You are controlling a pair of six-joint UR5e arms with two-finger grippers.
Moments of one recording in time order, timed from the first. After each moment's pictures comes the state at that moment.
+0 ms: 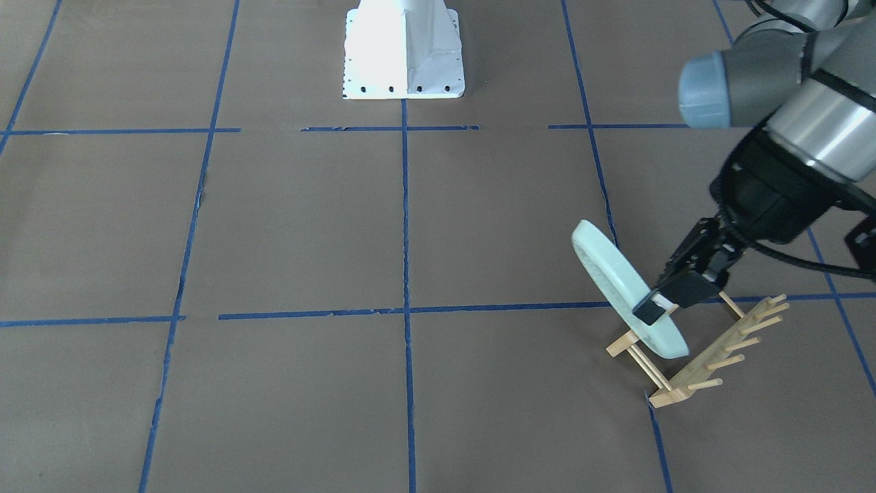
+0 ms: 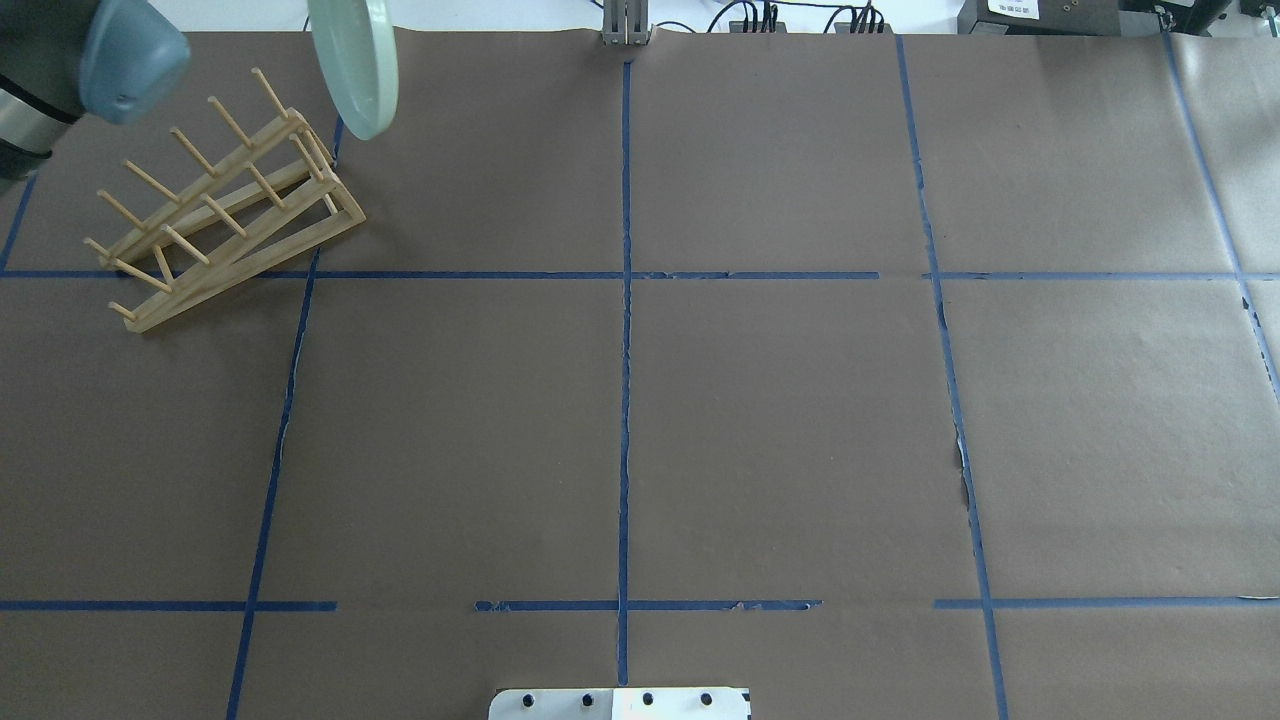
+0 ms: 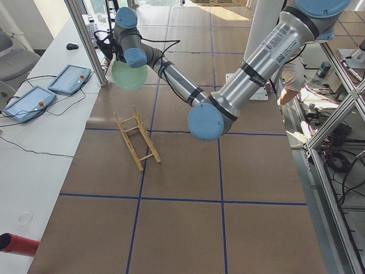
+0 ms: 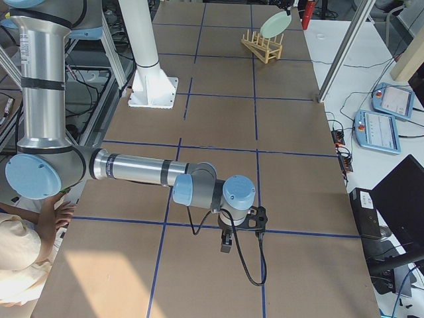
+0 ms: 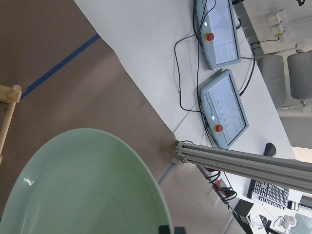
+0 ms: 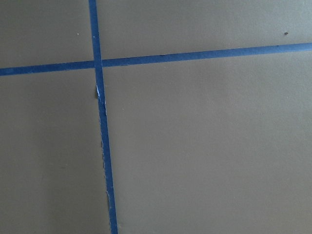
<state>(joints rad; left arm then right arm) -1.10 -2.36 -1.55 -1.93 -2.19 -1.89 1.62 -1.63 1.56 -1.62 2.32 -0.02</state>
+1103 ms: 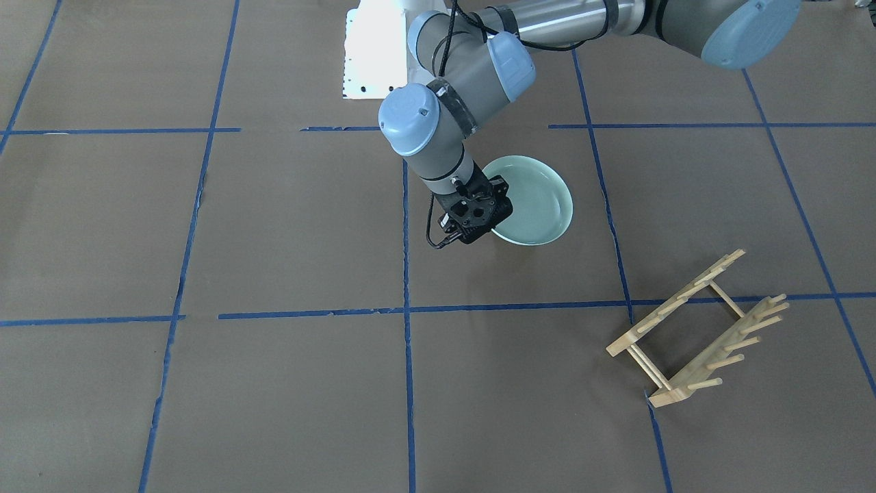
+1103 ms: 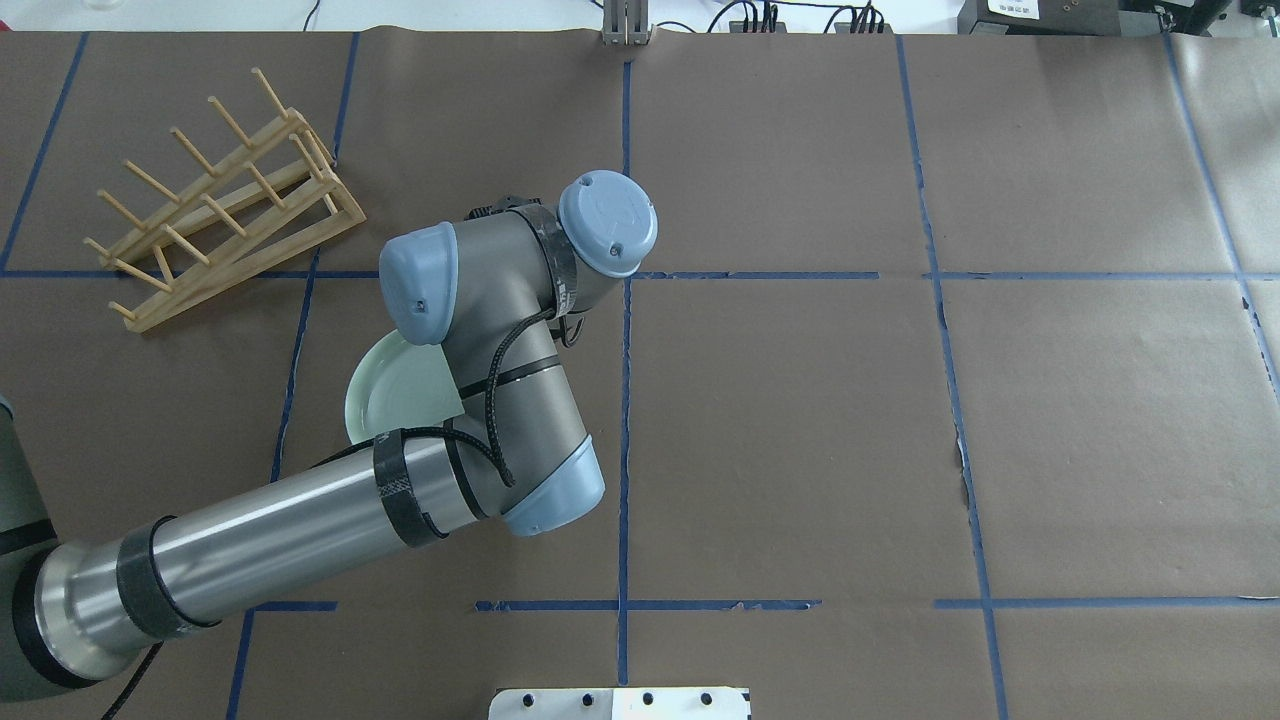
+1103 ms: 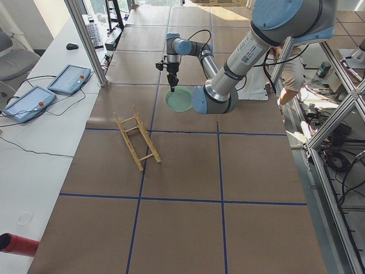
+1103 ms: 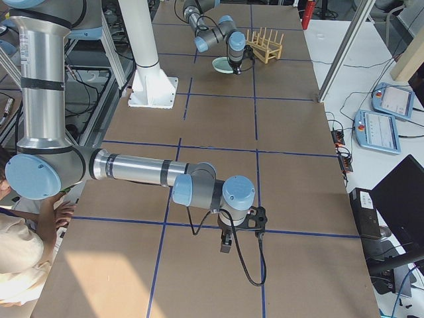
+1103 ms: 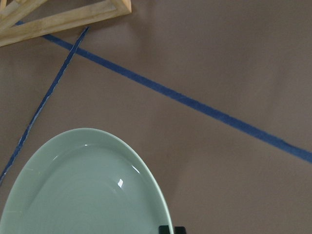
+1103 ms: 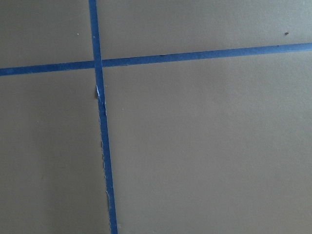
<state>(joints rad) -0.52 -2.50 -1.41 -1.11 -1.72 -1.53 1.62 -1.63 1.56 -1.62 2.32 -0.02</state>
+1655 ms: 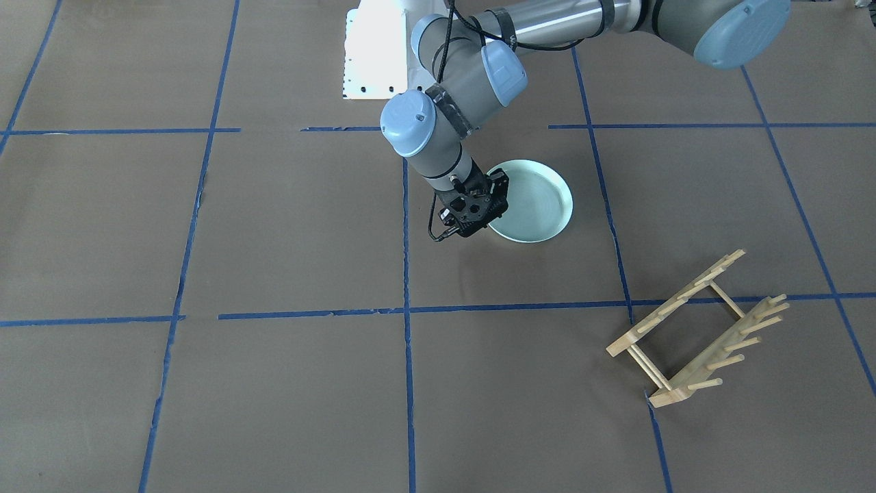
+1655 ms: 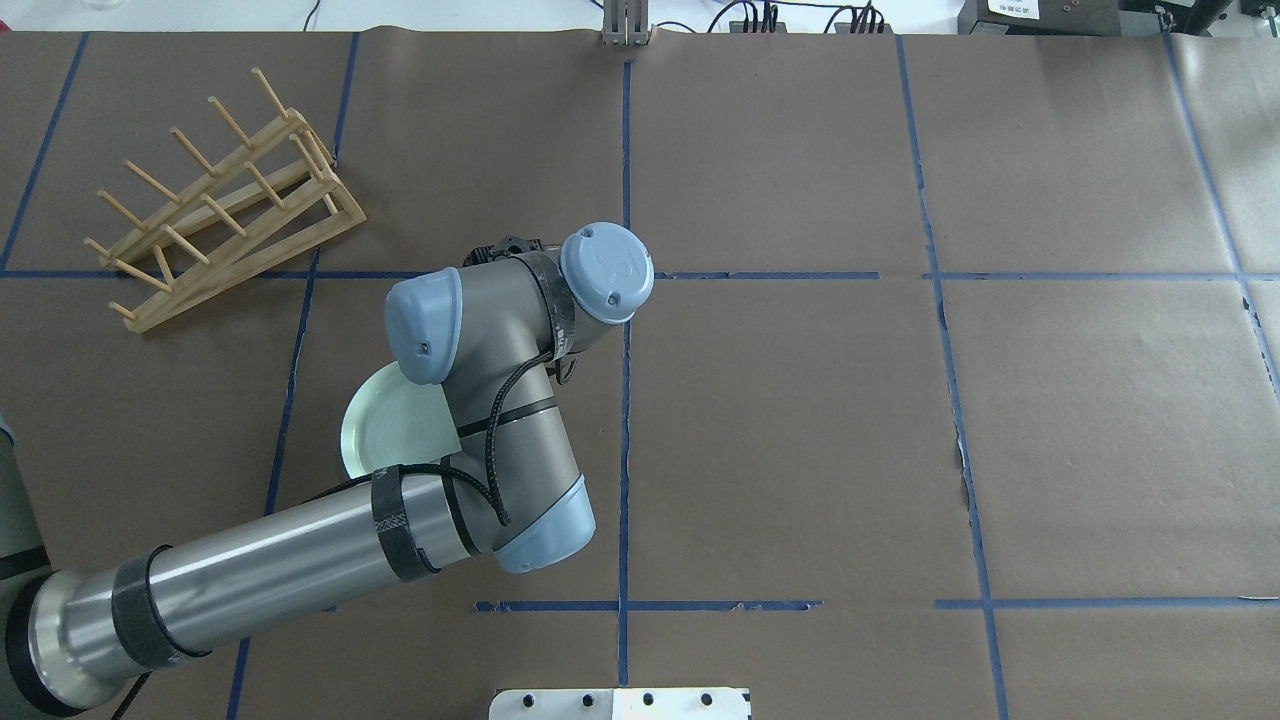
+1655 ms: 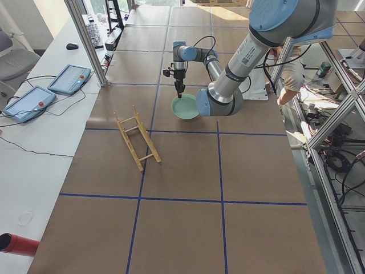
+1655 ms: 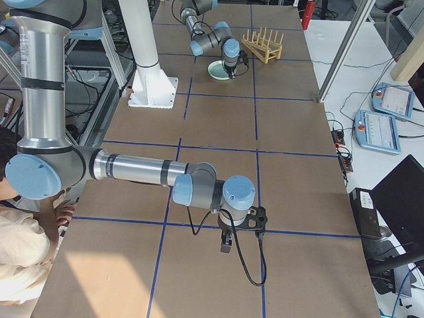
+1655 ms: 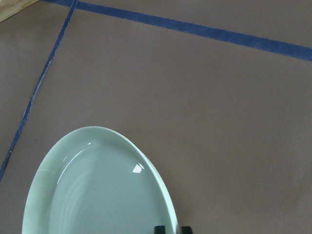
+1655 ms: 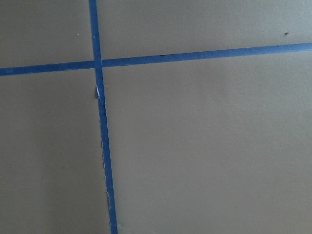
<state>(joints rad) -0.49 -2.46 -1.43 -1.12 -1.71 -1.52 1.62 -1.63 1.56 -1.62 2.32 -0.02</state>
